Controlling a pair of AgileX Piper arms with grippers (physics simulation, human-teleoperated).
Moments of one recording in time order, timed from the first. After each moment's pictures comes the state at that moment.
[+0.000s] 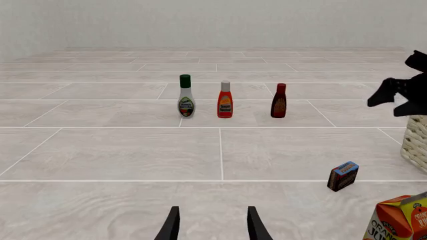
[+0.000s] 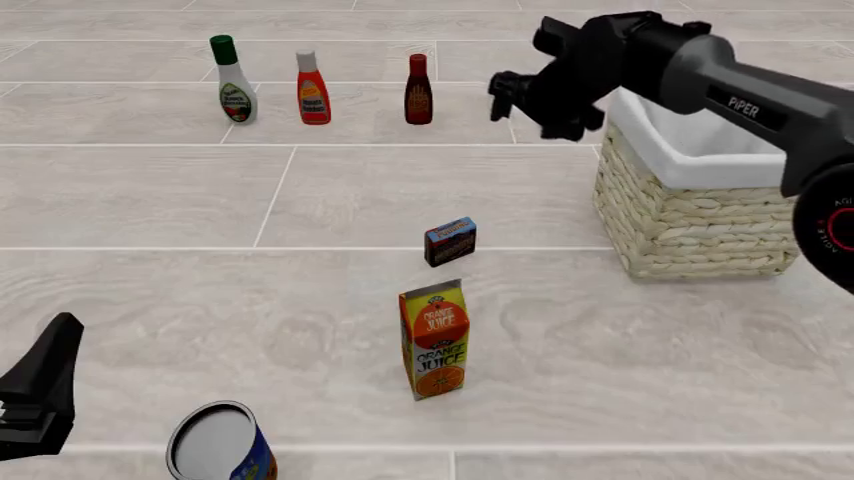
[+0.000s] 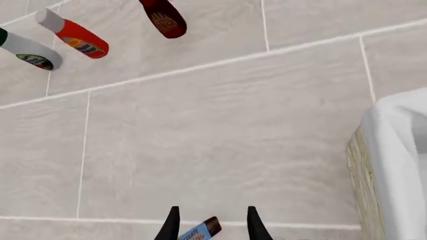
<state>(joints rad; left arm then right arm) 0.00 0.01 0.00 0.00 0.00 0.30 2.07 -1.88 0.66 0.48</state>
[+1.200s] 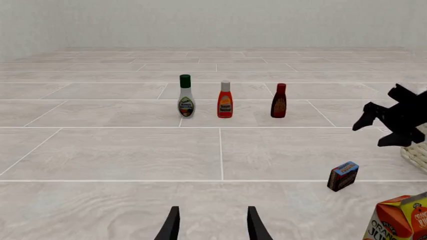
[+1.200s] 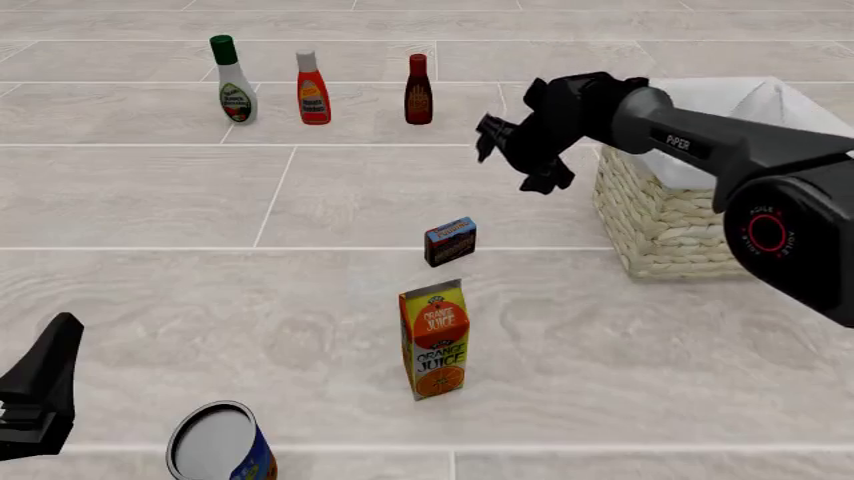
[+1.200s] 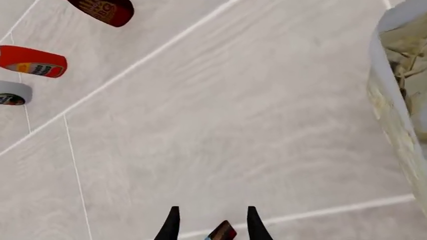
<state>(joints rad) 0.00 0.01 0.00 0.00 0.00 0.32 2.21 -1.88 0.62 0.80</state>
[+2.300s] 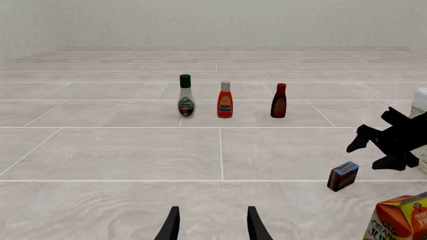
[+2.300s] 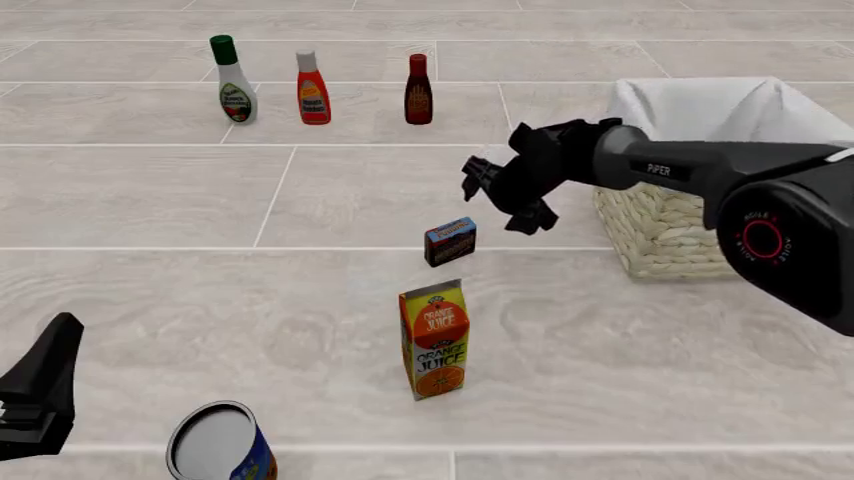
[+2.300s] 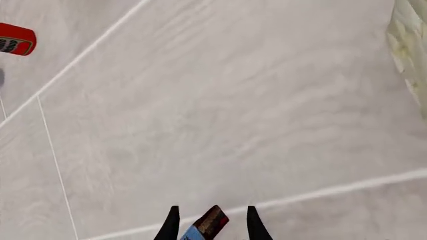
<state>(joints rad) 0.00 0.01 0.00 0.00 0.00 0.37 2.20 -1.67 0.48 0.88</state>
